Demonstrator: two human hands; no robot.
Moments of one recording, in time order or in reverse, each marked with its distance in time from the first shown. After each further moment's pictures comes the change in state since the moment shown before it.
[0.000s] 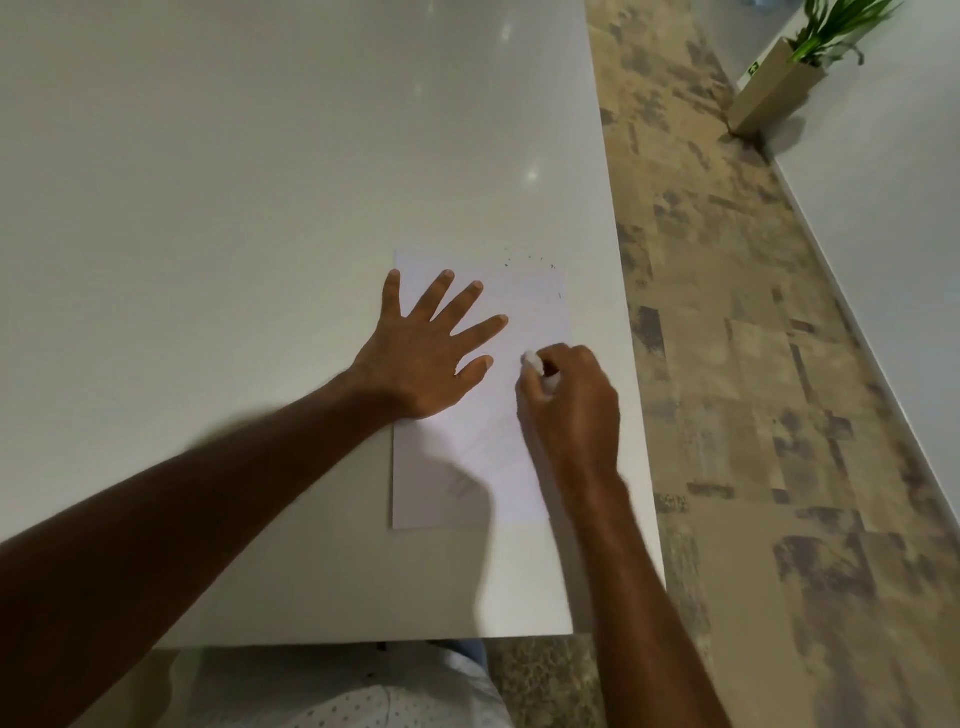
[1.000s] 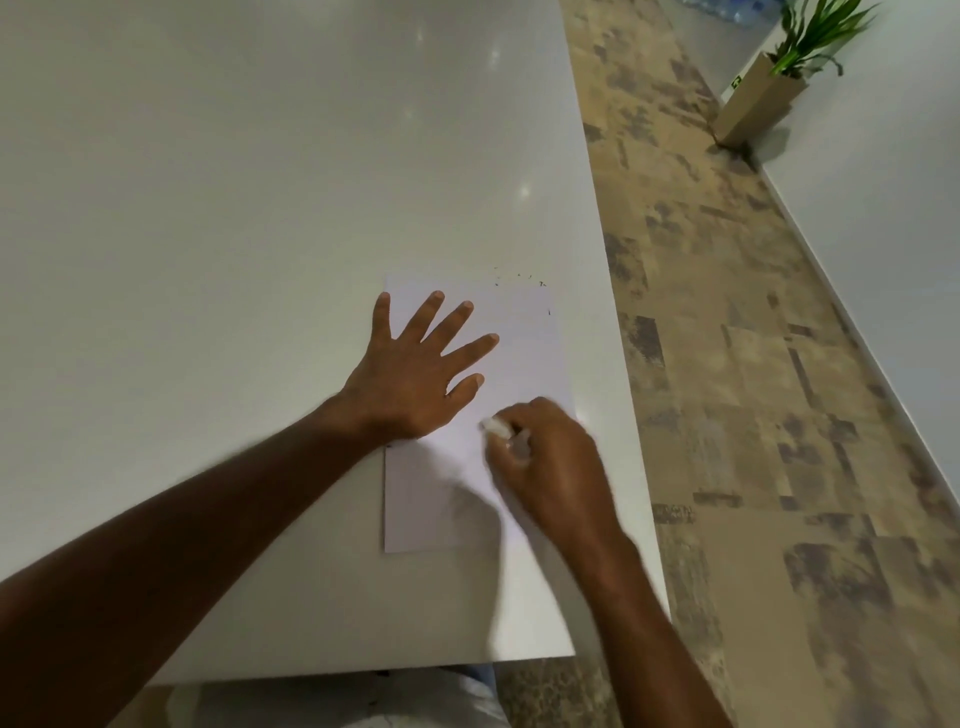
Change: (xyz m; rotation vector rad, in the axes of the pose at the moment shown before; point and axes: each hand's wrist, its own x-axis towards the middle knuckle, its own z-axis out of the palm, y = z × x) left_hand -0.004 -0.001 0.001 -0.014 0.017 0.020; right_hand -0.038 0.007 -0.004 0.020 -0.216 -0.138
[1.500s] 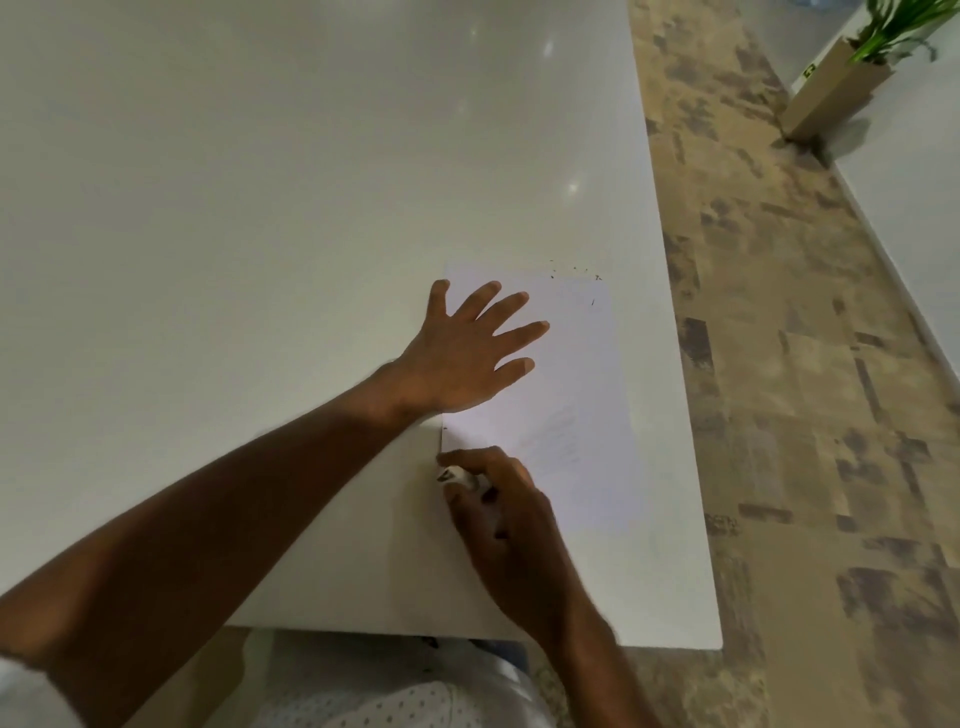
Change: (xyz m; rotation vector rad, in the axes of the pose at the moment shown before) left_hand 0.004 -0.014 -0.002 0.024 0.068 0.064; right_hand -0.064 -0.059 0.034 0.407 -0.283 0.028
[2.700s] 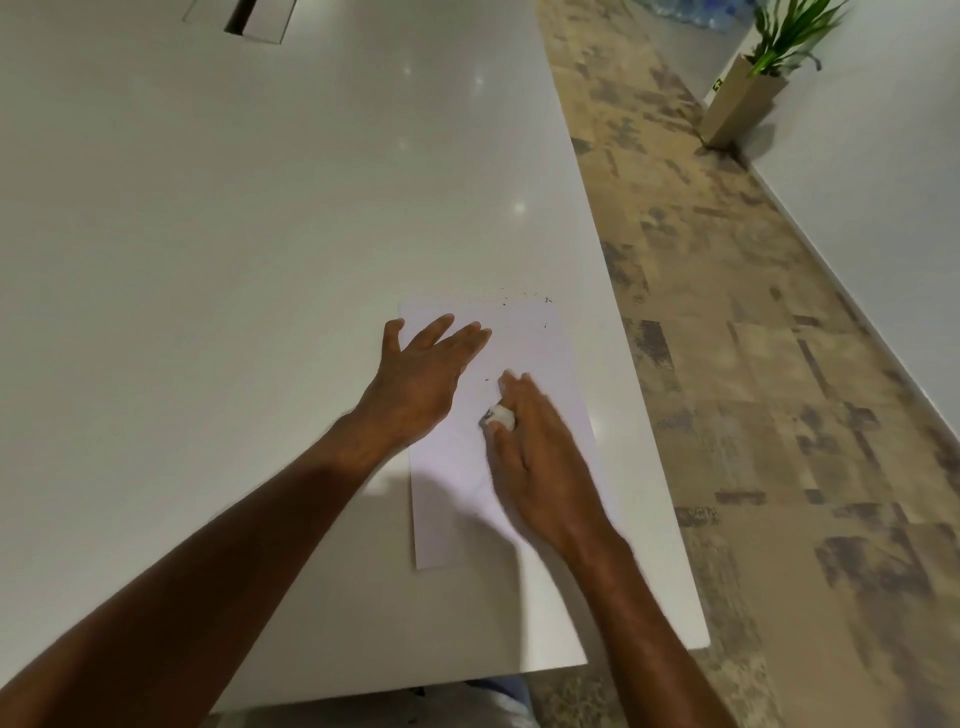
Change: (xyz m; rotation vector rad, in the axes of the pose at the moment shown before) left_hand 0.008 -0.010 0.008 -0.192 0.070 -0.094; right_hand 0.064 0.023 -0.047 -0.283 0.154 0.051
